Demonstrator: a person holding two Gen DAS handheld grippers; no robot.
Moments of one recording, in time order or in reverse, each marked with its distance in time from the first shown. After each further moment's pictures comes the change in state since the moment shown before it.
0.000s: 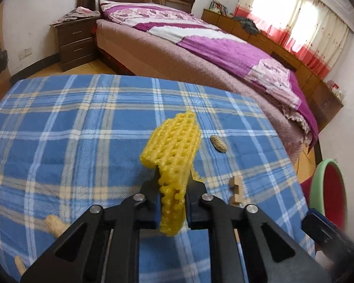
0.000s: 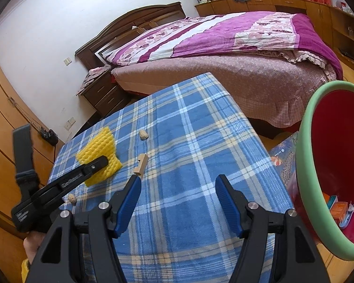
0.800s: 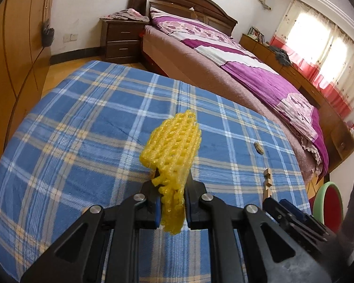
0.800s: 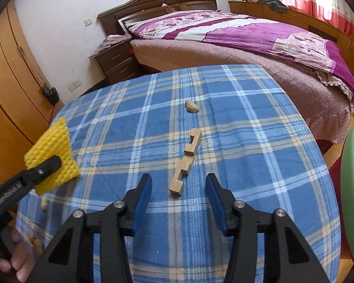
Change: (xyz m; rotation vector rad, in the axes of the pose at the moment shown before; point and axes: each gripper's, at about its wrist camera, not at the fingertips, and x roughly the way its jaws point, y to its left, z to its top) left arm -0.074 0.072 -0.040 -0.208 -0.098 0.128; right arm 0.052 0.079 -0.025 -0.237 0.094 -0.046
